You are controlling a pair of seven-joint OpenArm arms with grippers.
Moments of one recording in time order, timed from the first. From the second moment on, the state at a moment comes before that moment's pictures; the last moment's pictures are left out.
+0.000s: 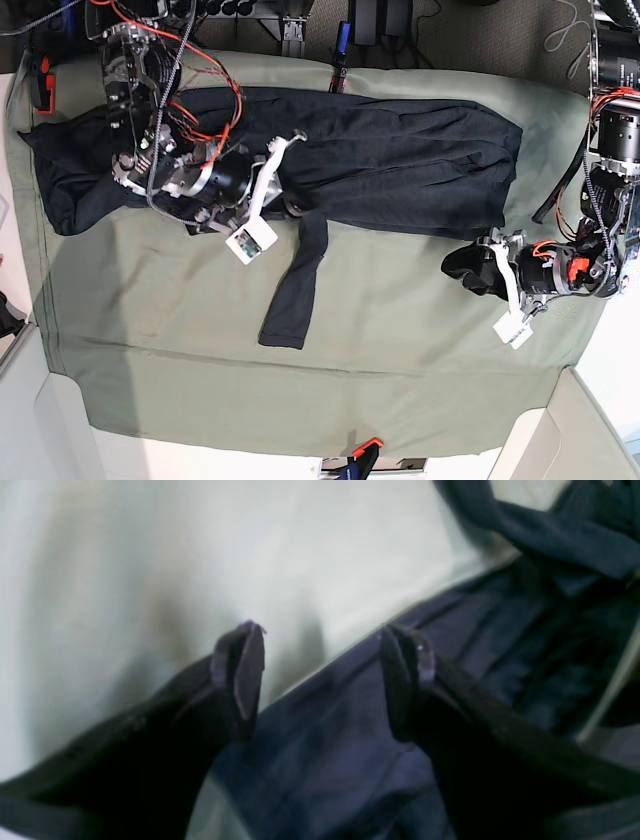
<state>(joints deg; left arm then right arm) -20.9 -36.6 9.1 69.9 -57.8 -38.2 61.3 -0.7 5.5 -12.9 103.3 29.0 27.6 -58.5</state>
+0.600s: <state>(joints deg) -20.4 -26.7 18.1 76.0 -43.3 -38.2 53.7 -5.2 5.9 -4.7 107.6 26.6 28.1 -57.4</state>
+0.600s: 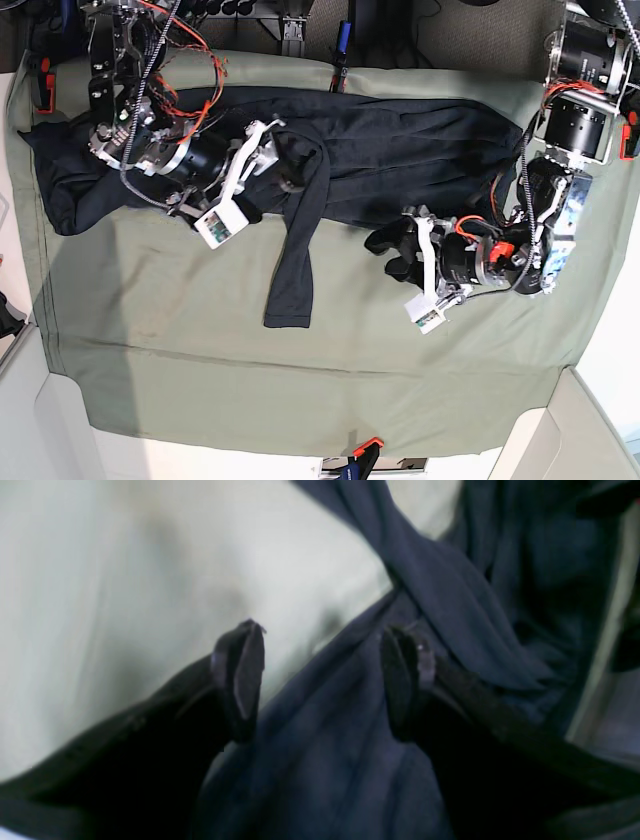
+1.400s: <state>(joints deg) -31.1 -5.0 17.8 47.7 -15.6 -32.5 32.5 -11.4 9.1 29.4 107.4 35.7 27.4 -58.7</state>
